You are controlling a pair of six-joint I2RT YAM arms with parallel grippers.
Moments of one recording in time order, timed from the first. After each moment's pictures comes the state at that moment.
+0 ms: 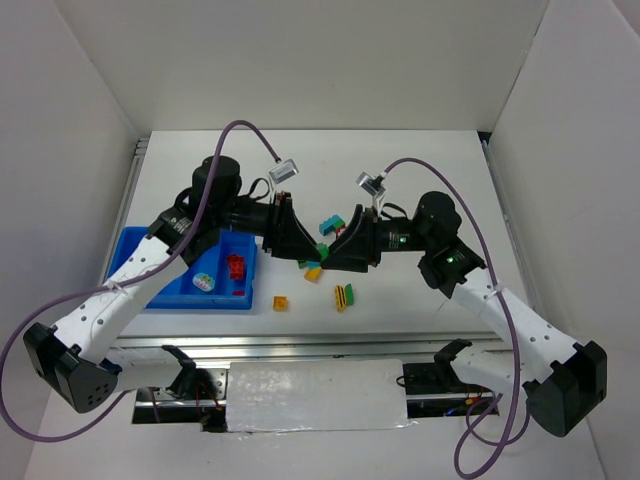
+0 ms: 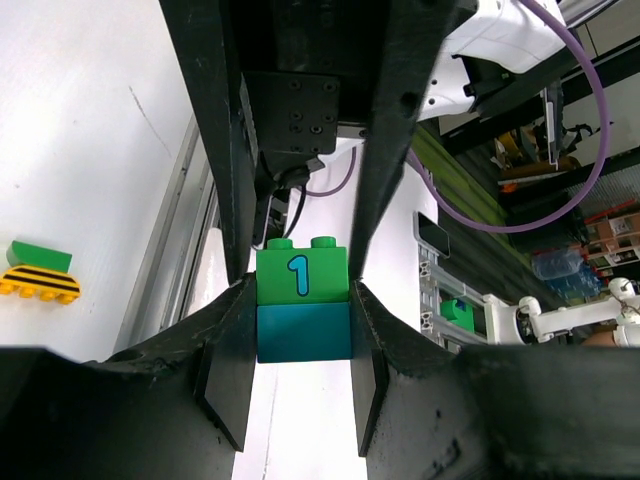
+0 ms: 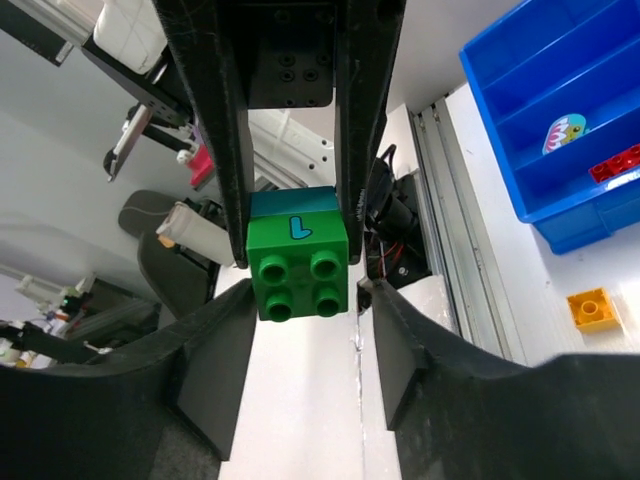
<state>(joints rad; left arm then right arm) -0.58 1.23 1.29 -0.40 1.01 -0.49 0.55 1.02 0.86 0.22 -1.01 0.77</state>
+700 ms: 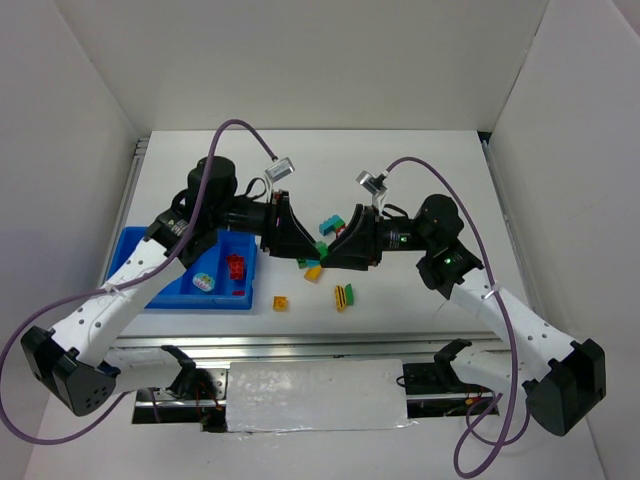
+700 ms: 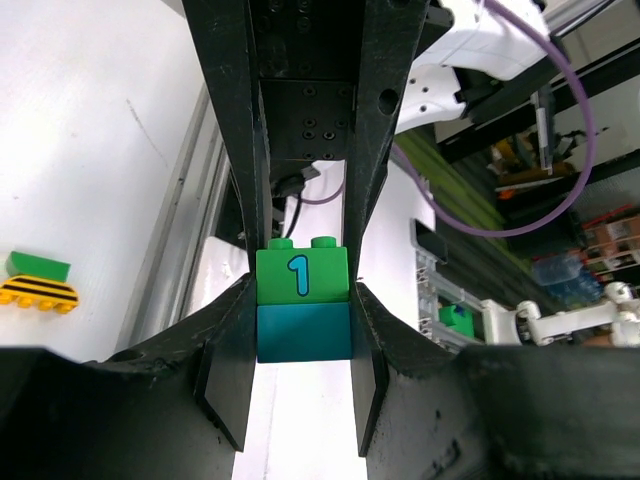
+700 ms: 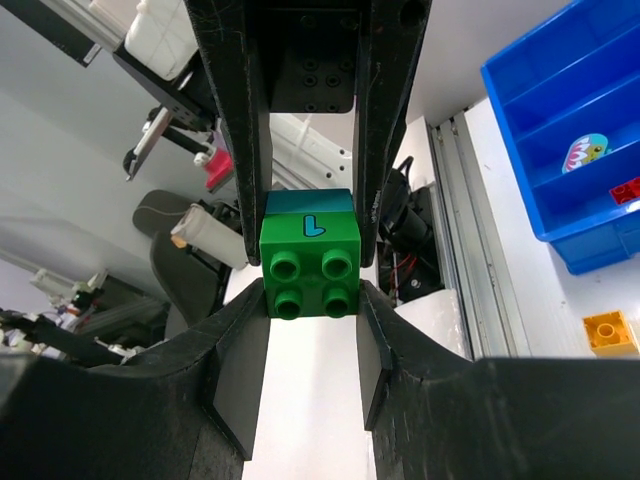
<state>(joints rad) -0.57 1.21 1.27 -0.34 1.02 -0.53 0.56 1.03 0.83 0.35 -1.03 0.86</state>
